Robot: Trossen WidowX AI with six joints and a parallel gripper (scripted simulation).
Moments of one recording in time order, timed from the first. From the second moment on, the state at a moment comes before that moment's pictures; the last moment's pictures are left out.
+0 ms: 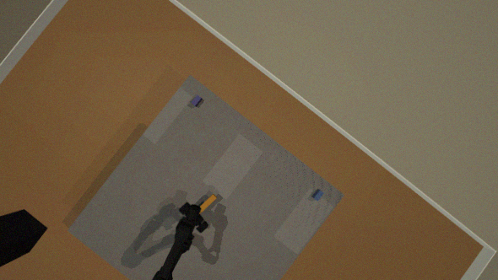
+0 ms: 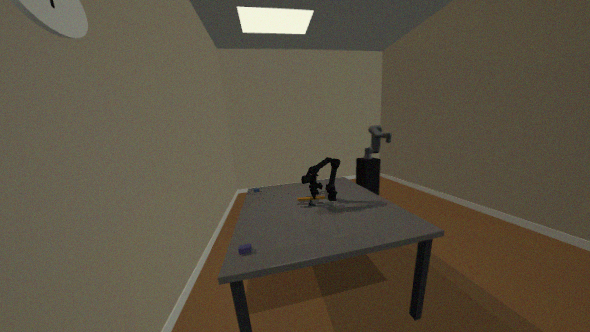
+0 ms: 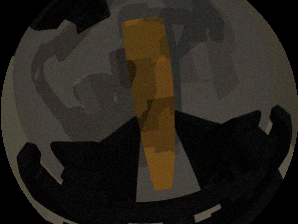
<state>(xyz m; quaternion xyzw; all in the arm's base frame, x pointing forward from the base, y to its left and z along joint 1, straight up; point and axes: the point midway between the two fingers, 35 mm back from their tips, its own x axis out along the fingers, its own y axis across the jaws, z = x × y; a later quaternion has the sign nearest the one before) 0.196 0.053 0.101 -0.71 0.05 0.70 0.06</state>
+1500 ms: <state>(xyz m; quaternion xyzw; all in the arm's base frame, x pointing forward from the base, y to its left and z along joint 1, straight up) 0.196 0.053 0.101 -0.71 0.05 0.70 0.06</state>
